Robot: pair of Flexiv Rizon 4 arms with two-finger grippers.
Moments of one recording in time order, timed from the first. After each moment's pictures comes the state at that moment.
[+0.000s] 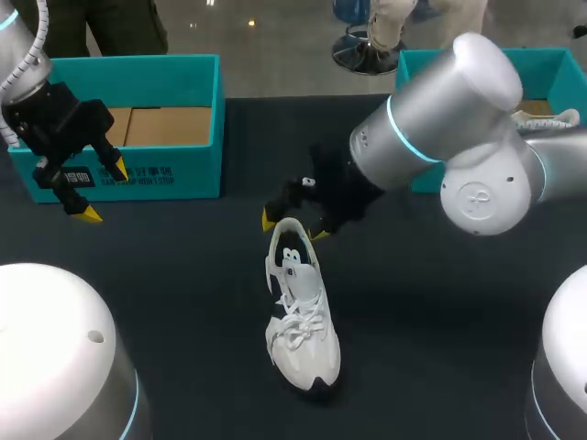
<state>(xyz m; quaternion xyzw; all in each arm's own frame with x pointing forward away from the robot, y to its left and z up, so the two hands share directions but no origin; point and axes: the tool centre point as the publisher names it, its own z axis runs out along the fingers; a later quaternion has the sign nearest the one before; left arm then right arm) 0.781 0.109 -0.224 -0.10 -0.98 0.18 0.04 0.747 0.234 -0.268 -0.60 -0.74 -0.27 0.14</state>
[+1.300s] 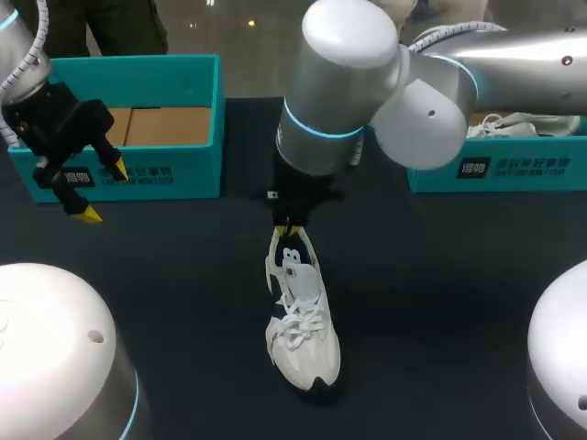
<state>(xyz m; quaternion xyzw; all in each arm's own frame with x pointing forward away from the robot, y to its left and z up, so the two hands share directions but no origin) 0.781 0.109 -0.224 -0.10 -0.98 0.18 0.04 0.757 0.241 -0.282 -0.67 -0.74 -0.11 0.02</state>
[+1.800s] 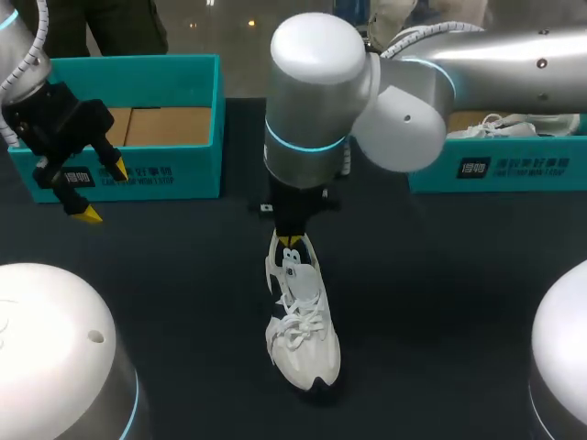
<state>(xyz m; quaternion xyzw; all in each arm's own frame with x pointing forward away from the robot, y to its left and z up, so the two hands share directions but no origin) 0.781 0.109 -0.224 -0.10 -0.98 0.18 0.04 0.756 0.235 -0.309 -0.68 -0.73 -0.08 -0.01</state>
